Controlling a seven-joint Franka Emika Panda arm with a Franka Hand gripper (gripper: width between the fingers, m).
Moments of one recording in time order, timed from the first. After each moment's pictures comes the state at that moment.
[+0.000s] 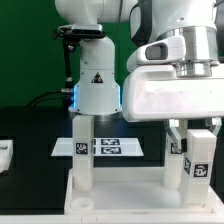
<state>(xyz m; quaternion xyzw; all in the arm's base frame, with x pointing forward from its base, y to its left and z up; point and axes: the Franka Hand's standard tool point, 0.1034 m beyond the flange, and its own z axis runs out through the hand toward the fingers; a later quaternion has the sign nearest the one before) 0.623 0.114 0.106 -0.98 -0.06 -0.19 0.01</state>
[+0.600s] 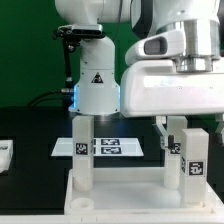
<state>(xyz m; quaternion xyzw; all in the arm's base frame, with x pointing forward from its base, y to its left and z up) 0.634 0.108 0.117 -0.99 -0.05 -0.15 0.01</state>
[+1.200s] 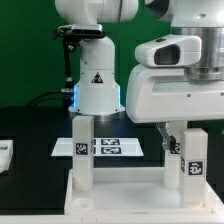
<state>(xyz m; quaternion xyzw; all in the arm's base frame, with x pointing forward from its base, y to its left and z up) 0.629 0.114 0.110 -1.00 -0.01 0.00 0.02</state>
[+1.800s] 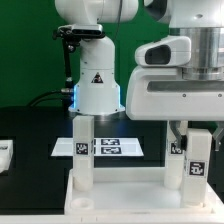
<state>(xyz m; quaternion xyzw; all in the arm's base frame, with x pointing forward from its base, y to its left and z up) 0.628 0.116 0.109 -0.99 0.13 0.00 0.02</state>
